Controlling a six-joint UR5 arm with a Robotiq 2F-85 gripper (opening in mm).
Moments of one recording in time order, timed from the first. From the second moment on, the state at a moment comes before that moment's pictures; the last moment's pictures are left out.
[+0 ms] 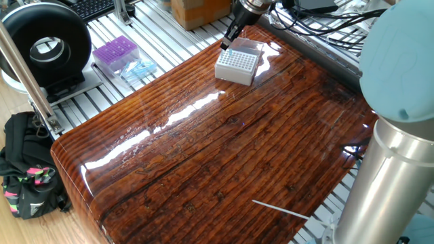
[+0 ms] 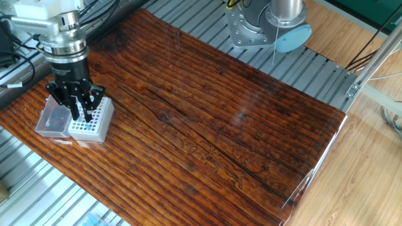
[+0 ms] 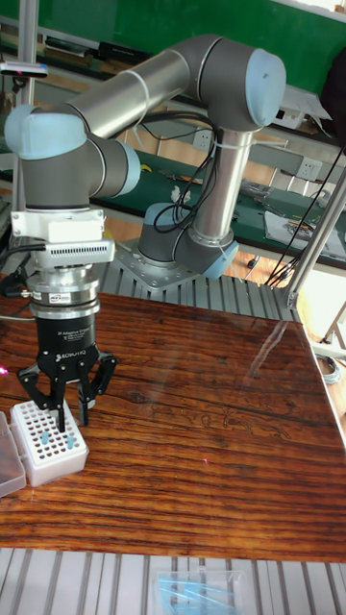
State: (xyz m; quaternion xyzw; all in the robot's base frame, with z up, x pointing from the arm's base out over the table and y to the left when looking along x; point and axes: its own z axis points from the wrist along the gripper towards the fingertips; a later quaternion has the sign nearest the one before) arm 0.671 -0.110 0.102 -0.23 0.95 0.07 0.20
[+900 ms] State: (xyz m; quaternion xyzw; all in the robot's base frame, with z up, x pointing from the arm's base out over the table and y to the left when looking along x) arm 0.637 -0.051 0.122 -0.03 0.99 0.07 0.09
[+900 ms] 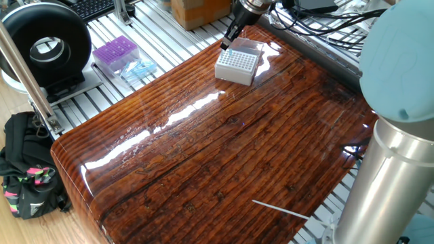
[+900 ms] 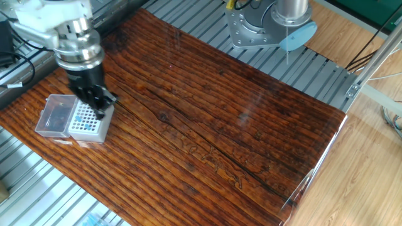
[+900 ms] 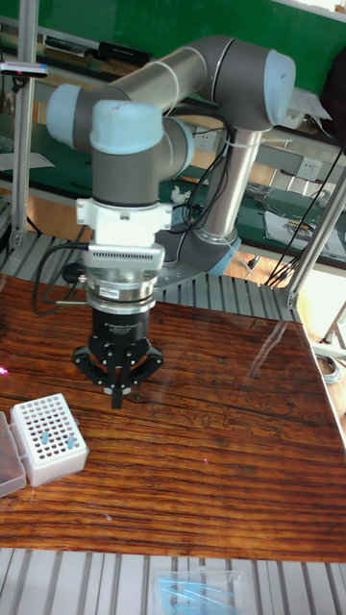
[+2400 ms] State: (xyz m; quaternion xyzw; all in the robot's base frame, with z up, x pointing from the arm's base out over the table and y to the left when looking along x) arm 0.617 -0.066 0.105 0.03 1.00 -0.01 0.05
